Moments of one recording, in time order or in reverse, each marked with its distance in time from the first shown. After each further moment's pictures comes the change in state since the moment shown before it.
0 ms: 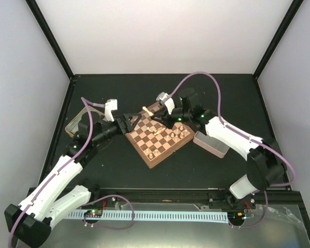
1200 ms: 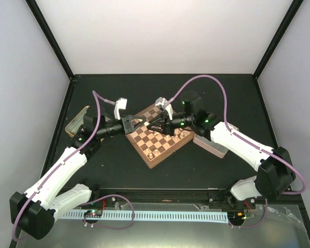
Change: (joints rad) left arm 0.019 0.128 0.052 0.055 0.307 0.007; right arm 0.064 -0.141 -0.045 -0.030 -0.263 0.103
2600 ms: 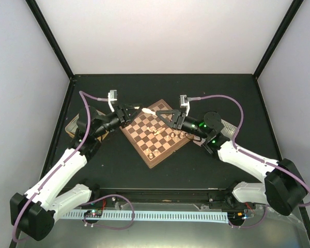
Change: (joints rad) left arm 0.011 -0.014 -0.031 0.331 -0.072 -0.522; right arm 0.002 -0.177 -0.411 0.923 0.286 1.176
